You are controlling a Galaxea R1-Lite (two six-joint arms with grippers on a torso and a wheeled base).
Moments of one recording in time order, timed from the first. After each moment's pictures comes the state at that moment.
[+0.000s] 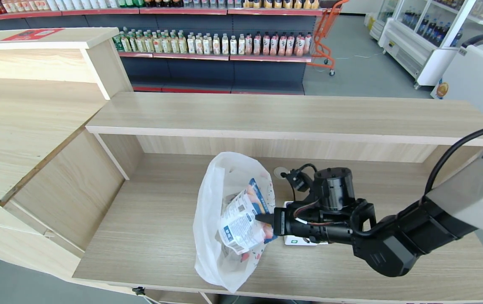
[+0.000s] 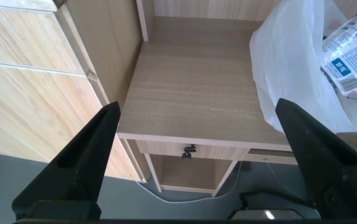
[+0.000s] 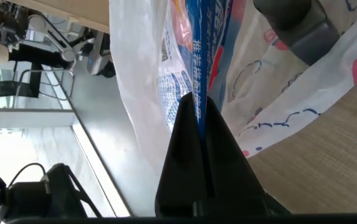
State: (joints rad) left arm 0.00 0.00 0.00 0.00 0.01 0.00; right arm 0.61 2.07 -0.85 -0.82 0.37 0.46
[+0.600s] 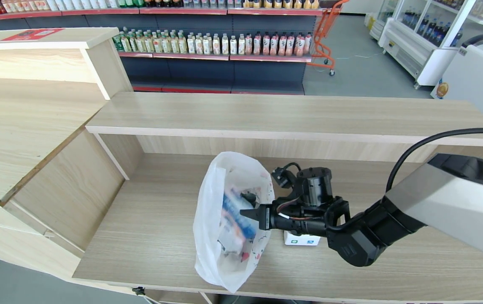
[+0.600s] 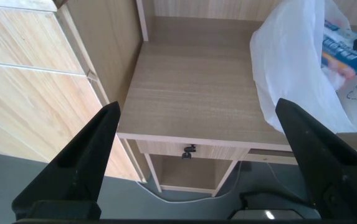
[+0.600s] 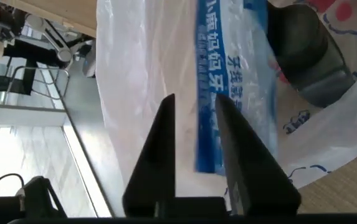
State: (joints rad) left arm 0.00 0.00 0.00 0.00 0.01 0.00; right arm 0.62 2.20 -0.99 -0.86 0.37 0.41
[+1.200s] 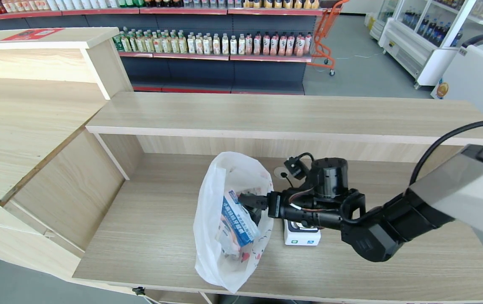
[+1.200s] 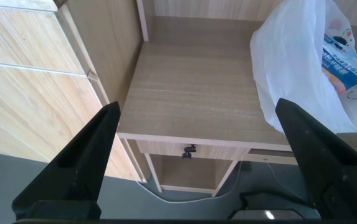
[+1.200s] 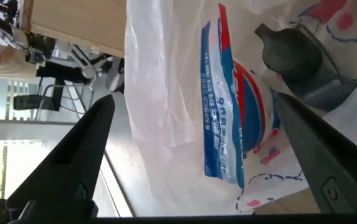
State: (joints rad) left arm 0.00 0.00 0.00 0.00 0.01 0.00; right arm 0.58 2.11 -0.94 -0.88 0.41 0.53
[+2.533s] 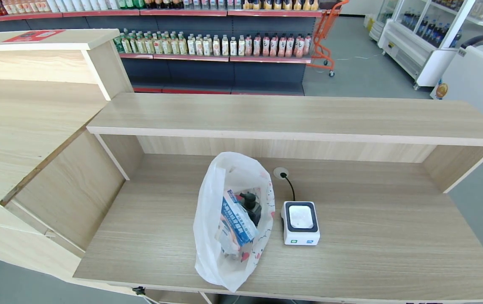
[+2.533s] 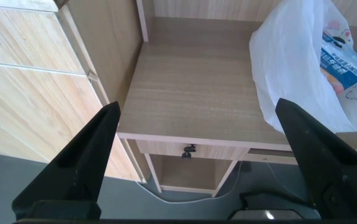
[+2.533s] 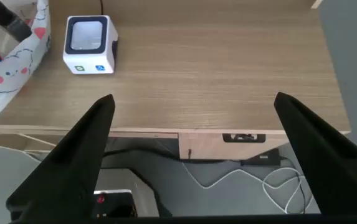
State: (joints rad) left arm 0.00 0.00 0.00 0.00 0.01 0.00; right arm 0.04 0.25 -0.03 -0.05 -0.10 -0.02
